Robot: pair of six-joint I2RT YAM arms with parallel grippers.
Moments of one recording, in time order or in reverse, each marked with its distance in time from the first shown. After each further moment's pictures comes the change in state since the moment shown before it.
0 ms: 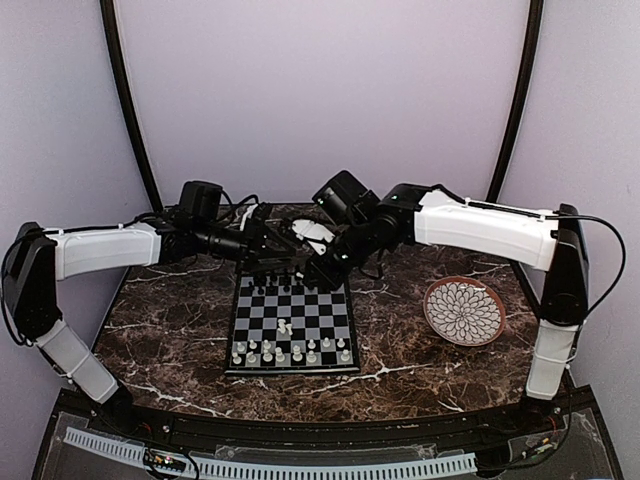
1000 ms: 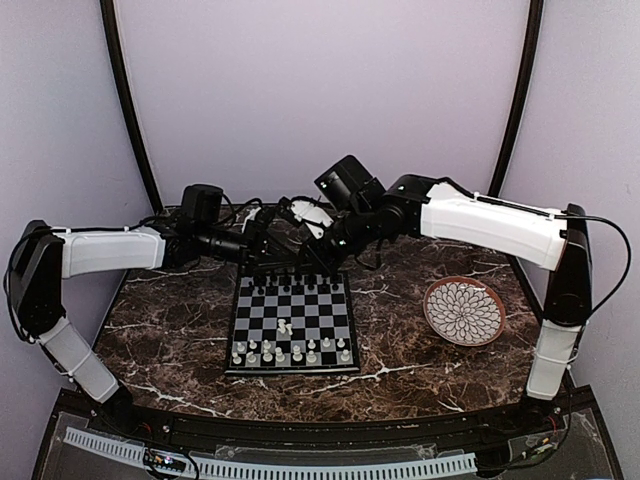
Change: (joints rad) left arm 0.000 0.028 -0.031 0.113 0.084 -0.092; right arm 0.000 -0.019 0.042 0.057 -0.006 0.053
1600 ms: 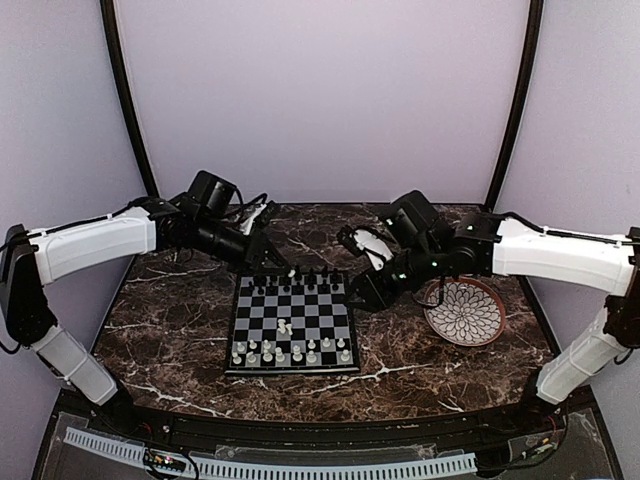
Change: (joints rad) left arm -0.084 -0.058 0.188 -0.558 -0.340 0.513; right arm -0.023 -0.388 -0.528 0.109 -0.023 0.206
